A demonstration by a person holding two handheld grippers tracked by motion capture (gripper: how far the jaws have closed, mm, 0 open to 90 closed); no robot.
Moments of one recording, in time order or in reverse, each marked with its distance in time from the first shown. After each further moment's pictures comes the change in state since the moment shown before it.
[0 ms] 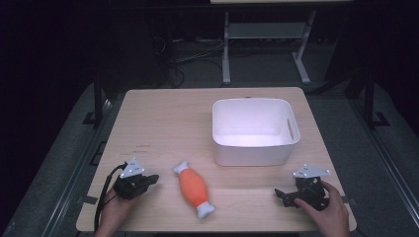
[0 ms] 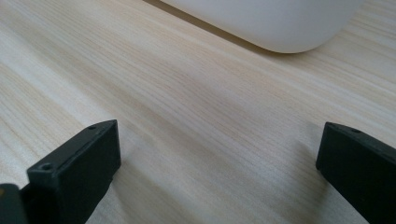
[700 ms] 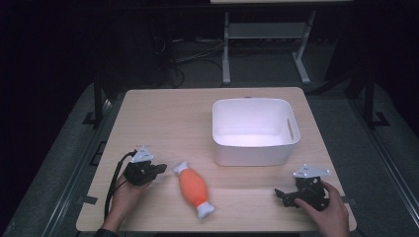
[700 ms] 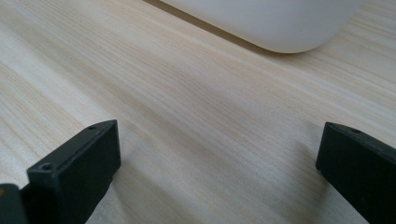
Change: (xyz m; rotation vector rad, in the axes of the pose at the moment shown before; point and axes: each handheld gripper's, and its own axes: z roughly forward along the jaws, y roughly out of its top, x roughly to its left) left arm 0.010 0.029 0.029 -0.007 -0.010 0.005; right arm 0.000 0.000 0.000 0.000 0.000 0.000
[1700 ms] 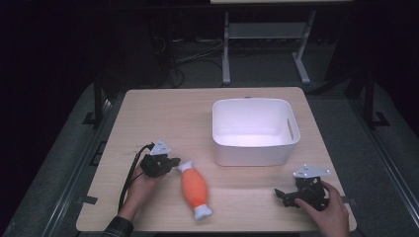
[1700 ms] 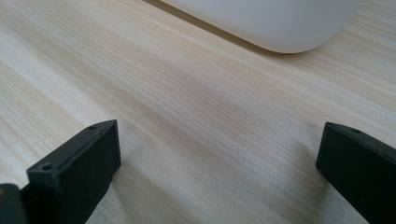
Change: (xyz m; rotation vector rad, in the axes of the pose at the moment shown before) left arm -0.011 0.031 0.034 0.013 -0.014 0.065; right arm 0.000 0.000 0.000 0.000 0.000 -0.001
